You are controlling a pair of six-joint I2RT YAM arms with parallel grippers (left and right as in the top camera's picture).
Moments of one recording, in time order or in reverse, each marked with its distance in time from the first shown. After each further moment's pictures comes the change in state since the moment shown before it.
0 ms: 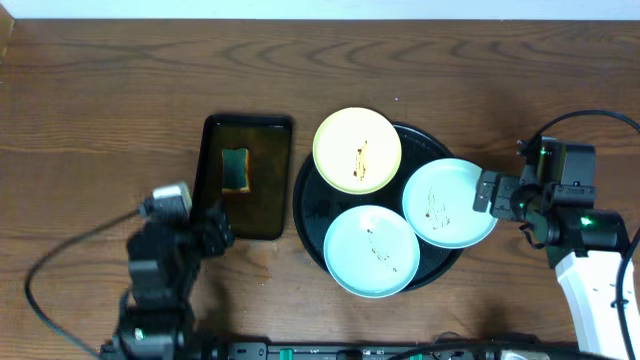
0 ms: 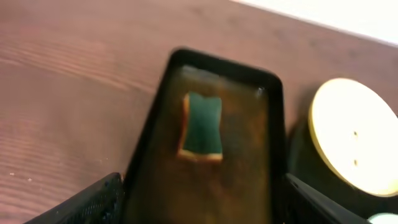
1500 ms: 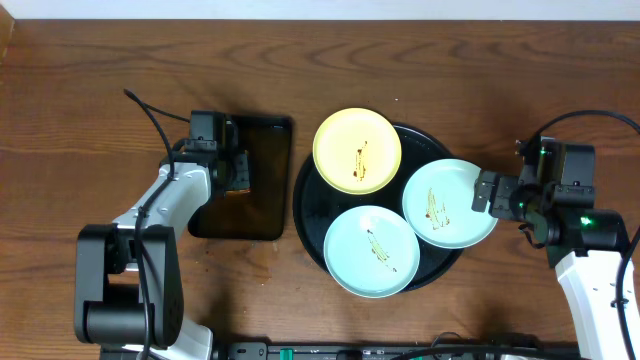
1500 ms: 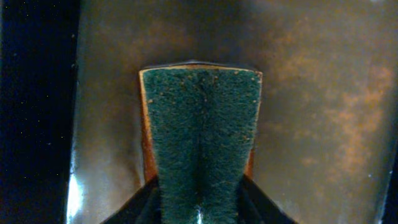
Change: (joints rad) left arm -0.080 1.167 0.477 0.048 -0.026 0.085; right arm 0.000 0.002 0.000 0.006 -0.018 0.000
